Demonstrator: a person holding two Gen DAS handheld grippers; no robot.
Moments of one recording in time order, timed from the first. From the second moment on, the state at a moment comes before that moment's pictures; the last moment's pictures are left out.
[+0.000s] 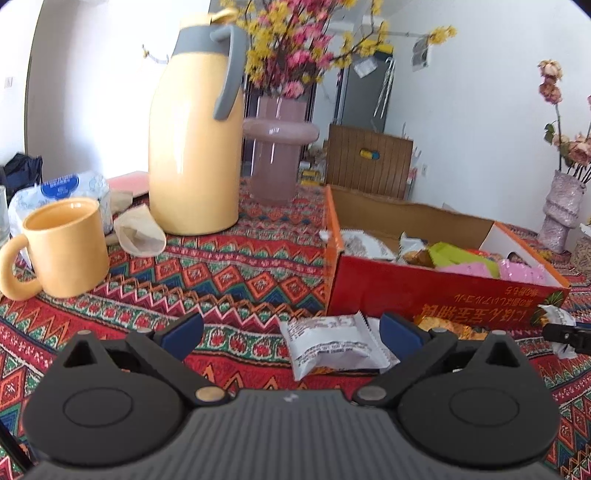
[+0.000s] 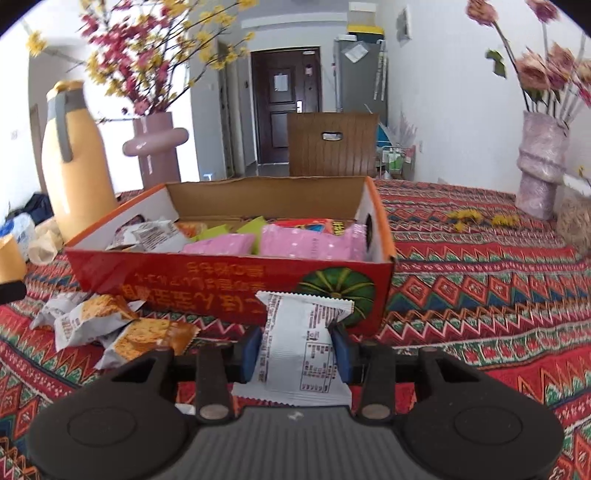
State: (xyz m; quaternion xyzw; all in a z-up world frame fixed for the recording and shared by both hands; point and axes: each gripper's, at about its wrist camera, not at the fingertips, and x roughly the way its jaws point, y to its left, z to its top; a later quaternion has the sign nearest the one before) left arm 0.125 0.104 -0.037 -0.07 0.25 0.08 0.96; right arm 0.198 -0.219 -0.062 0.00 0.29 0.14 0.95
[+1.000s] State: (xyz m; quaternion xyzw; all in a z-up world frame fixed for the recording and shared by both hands) left arm 0.213 0.083 -0.052 -0.09 0.42 0.12 0.90; right arm 0.187 -0.236 -0.067 0.04 0.24 0.17 0.95
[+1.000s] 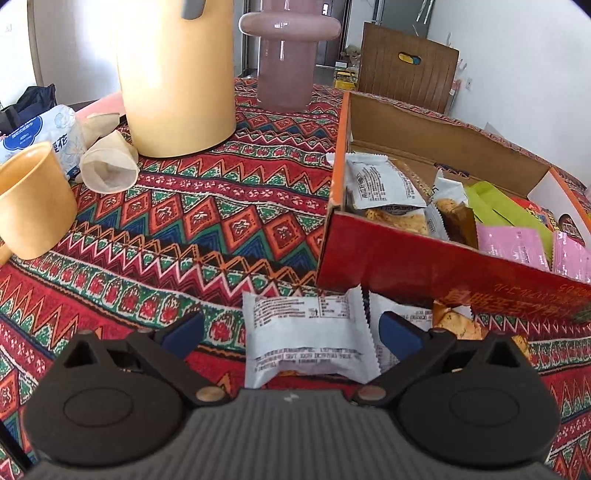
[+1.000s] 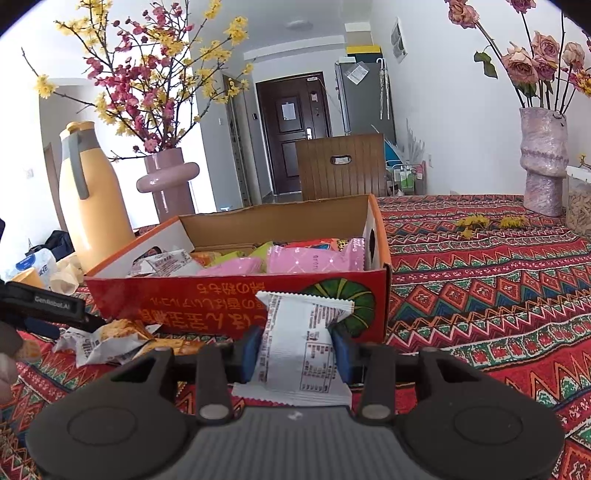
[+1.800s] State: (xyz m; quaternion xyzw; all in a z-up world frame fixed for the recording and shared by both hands) left arm 0.186 0.093 -0.036 -0.10 0.39 0.10 0.91; right arm 0.186 -0.238 -0.066 0.04 0.24 0.17 0.95
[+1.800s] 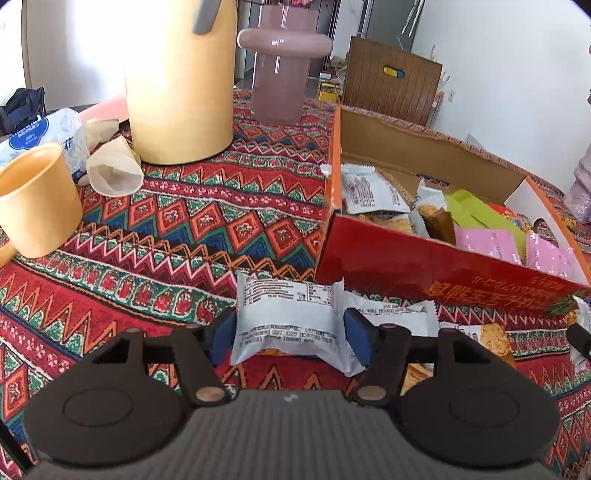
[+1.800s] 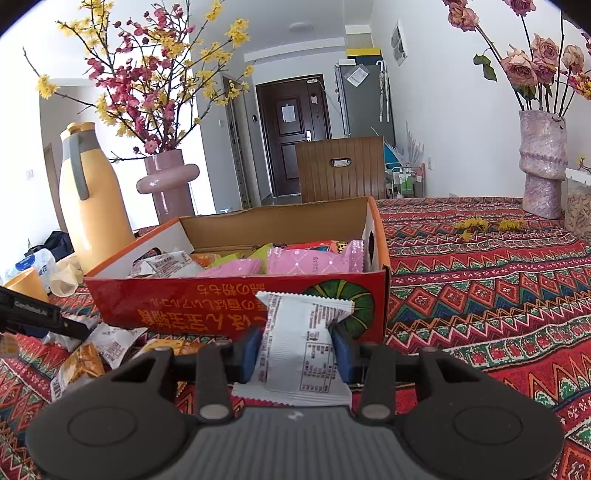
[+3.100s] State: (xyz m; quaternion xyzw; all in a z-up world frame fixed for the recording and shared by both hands) left arm 0.196 0.028 0.051 -0.03 0.25 0.02 0.97; right arm 0.226 -0.236 0.022 -0.01 0.16 0.15 0.98
